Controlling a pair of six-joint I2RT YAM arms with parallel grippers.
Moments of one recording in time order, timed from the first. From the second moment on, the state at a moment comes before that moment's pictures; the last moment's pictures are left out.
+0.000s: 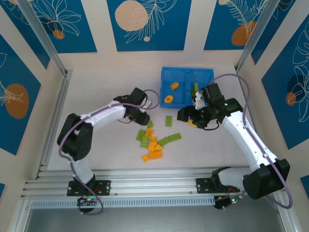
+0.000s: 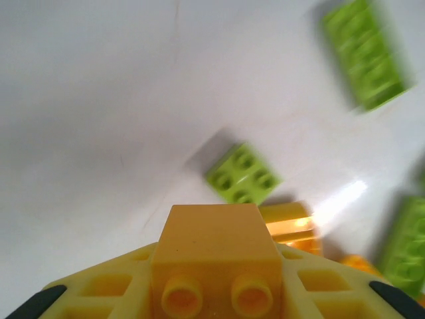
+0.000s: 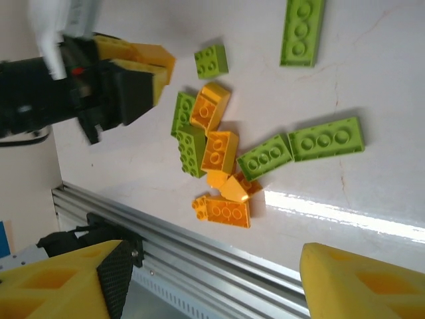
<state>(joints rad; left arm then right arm) -0.64 1.77 1.35 -0.69 0.11 -0.08 0.31 1.21 1.20 -1.07 -0.49 0.54</state>
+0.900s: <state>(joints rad) -0.77 2.60 2.49 -0.65 -0.08 -0.03 0.28 0.93 1.14 -1.07 -0.26 0.67</state>
